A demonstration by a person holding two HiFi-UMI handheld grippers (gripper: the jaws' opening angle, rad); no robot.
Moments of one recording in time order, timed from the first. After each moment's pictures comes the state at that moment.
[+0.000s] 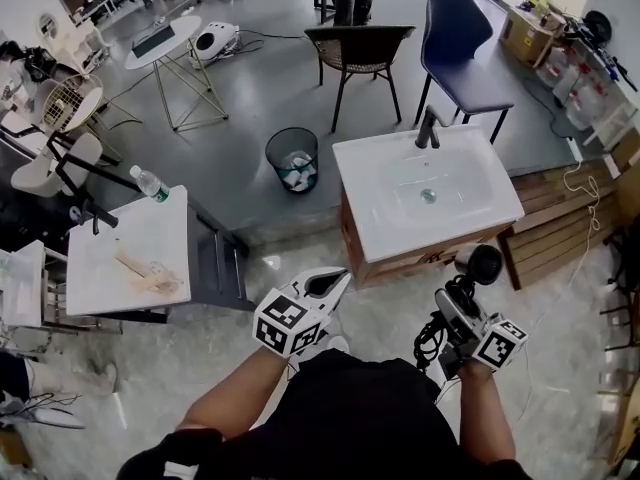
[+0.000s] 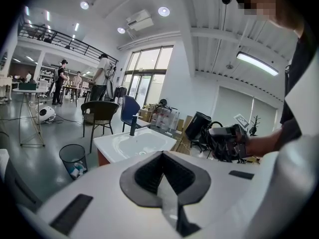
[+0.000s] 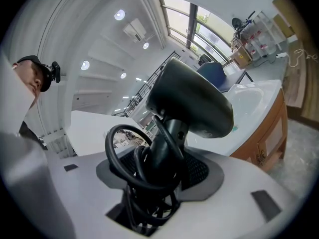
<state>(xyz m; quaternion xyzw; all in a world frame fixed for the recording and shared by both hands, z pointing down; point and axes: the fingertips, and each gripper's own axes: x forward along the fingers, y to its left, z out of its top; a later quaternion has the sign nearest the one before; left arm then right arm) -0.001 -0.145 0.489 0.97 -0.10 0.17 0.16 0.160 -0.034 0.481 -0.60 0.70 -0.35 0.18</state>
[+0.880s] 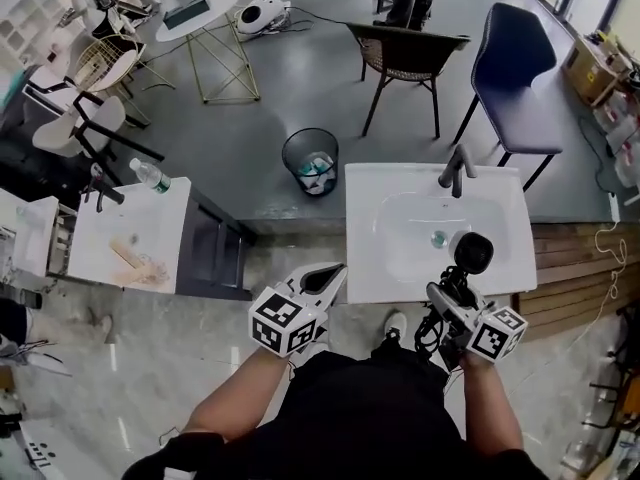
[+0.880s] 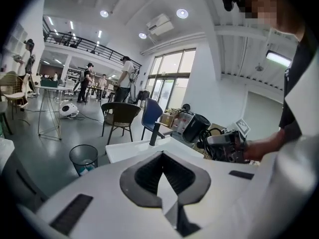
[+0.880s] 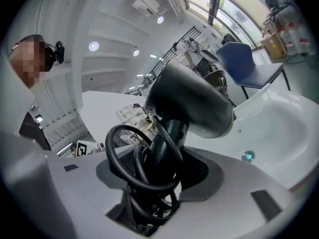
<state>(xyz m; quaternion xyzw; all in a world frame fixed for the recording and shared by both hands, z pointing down) 0.097 -0.255 0.499 0.94 -0.23 0.15 0.20 0.270 -0.194 0.510 -0.49 0.79 -0.36 0.07</state>
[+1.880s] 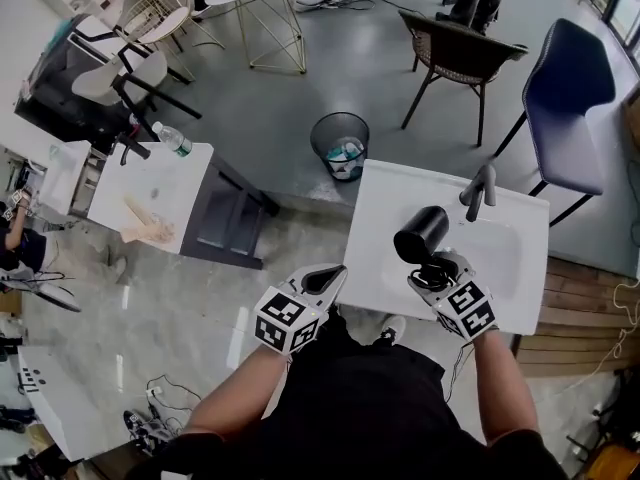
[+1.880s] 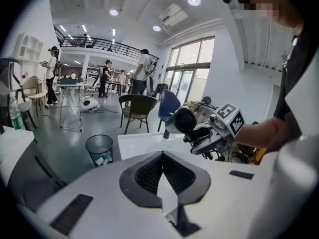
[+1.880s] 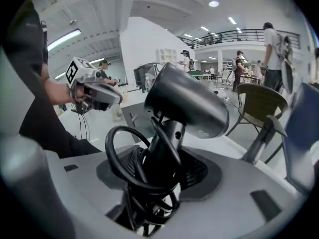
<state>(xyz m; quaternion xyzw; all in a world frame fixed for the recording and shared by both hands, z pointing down) 0.127 -0.265 0.530 0.89 -0.34 0.20 0.22 0.267 -0.270 0.586 -0.29 0.89 -0.15 -0.31</state>
